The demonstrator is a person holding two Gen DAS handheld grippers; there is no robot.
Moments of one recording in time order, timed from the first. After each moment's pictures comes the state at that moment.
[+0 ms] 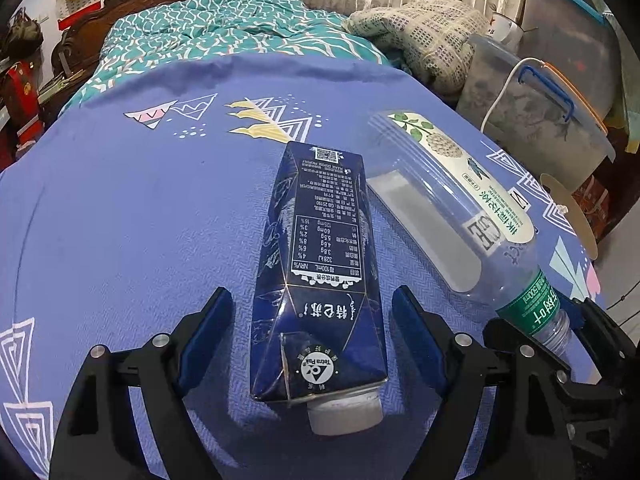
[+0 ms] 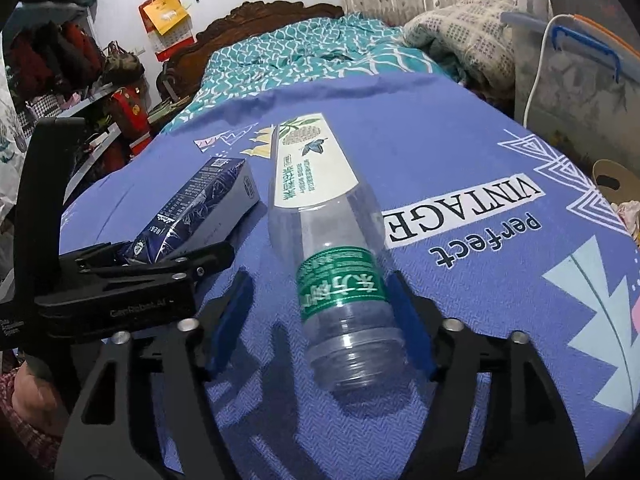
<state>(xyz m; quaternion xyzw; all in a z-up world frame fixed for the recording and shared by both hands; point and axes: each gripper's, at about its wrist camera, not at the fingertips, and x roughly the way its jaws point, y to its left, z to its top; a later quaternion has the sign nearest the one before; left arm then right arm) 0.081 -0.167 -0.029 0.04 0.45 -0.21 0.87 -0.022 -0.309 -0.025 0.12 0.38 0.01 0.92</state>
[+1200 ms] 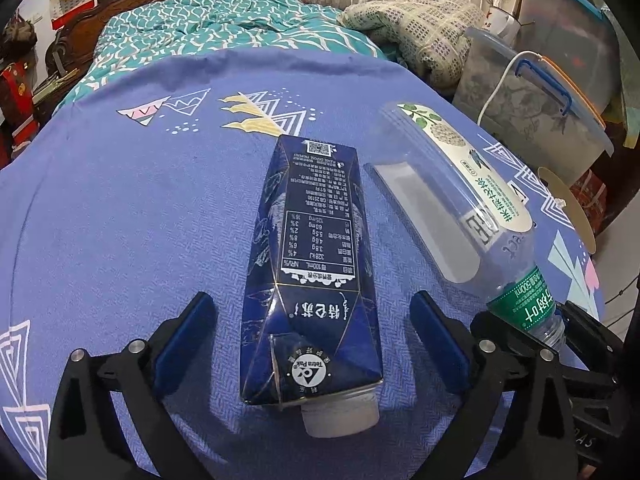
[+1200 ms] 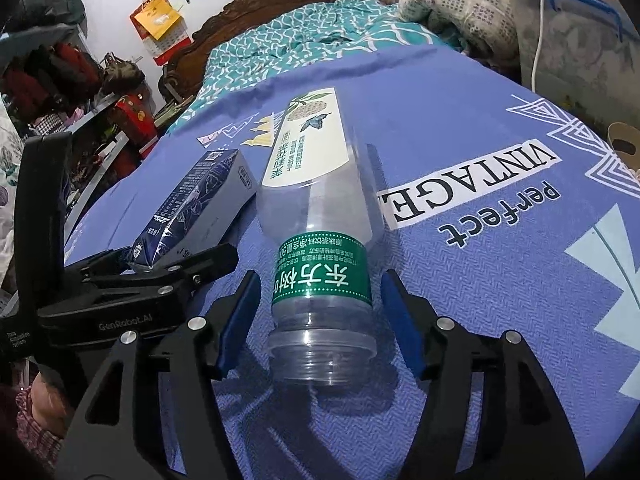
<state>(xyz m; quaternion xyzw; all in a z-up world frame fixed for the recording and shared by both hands) 0.083 -0.168 -0.031 0.04 0.46 -0.22 0.86 -0.022 -0.321 -0.035 0.17 0.40 0.03 0.90</state>
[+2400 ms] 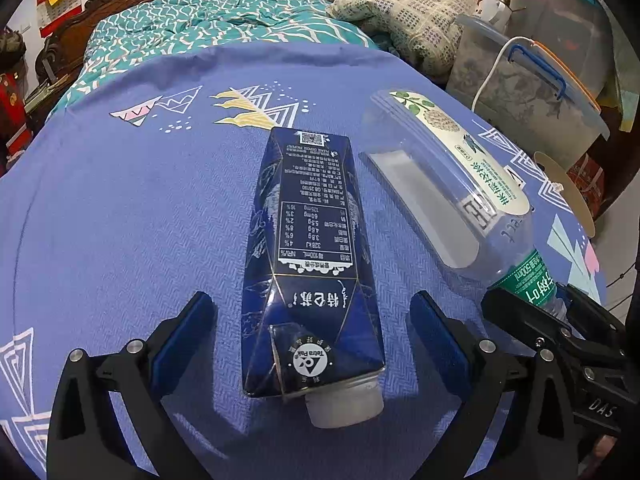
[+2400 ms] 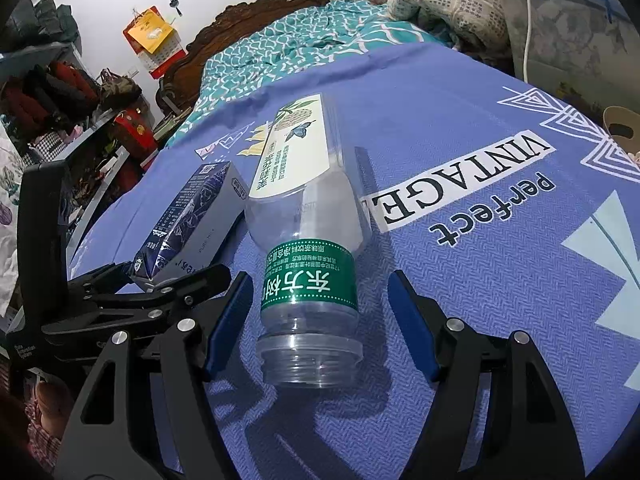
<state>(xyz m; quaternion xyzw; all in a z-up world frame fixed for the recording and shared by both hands) 0.080 -0.167 -0.032 0.06 0.47 -0.23 0.85 -0.024 -0.334 -0.033 0.20 0.40 0.02 0.89</state>
